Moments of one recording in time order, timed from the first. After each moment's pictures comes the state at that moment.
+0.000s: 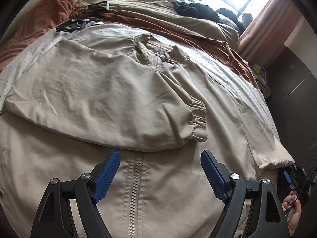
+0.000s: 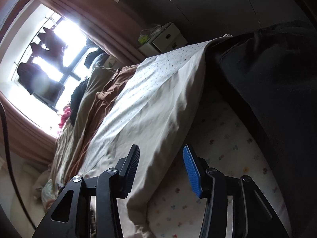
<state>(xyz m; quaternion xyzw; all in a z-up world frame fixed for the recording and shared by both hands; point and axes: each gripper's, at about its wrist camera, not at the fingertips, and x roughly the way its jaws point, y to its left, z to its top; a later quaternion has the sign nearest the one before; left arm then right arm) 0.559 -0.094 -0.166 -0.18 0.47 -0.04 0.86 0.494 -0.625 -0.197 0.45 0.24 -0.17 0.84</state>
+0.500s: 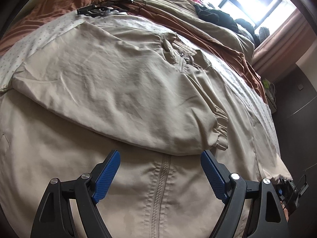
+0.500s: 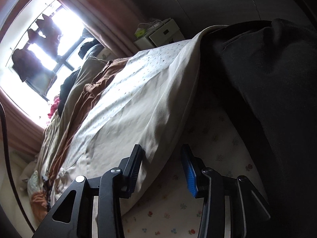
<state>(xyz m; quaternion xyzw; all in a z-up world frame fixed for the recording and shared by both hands) 0.558 -0.057 -0.184 -0.23 0.47 -0.01 0.85 0.515 -0.647 -0.219 0.40 0.27 -0.17 0.86</state>
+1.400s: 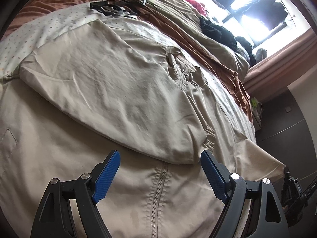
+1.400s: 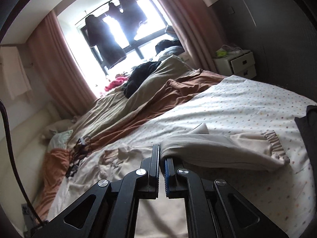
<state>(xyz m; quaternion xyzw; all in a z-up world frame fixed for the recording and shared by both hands) 0.545 -0.008 -0.164 -0.32 0.45 -0.03 0.83 0.534 -0.437 -0.089 0.25 0.21 0.01 0.95</state>
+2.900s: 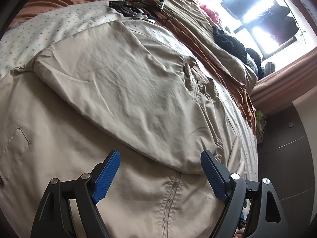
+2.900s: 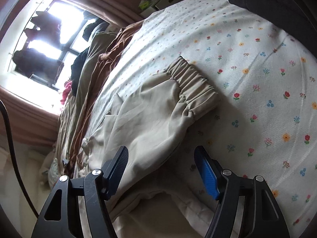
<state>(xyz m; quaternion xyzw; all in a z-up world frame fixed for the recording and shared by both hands) 0.544 0.019 -0.170 -0.35 0.44 0.01 0.83 0.525 -0.532 -0.238 0.51 0.32 -0.10 0.80</state>
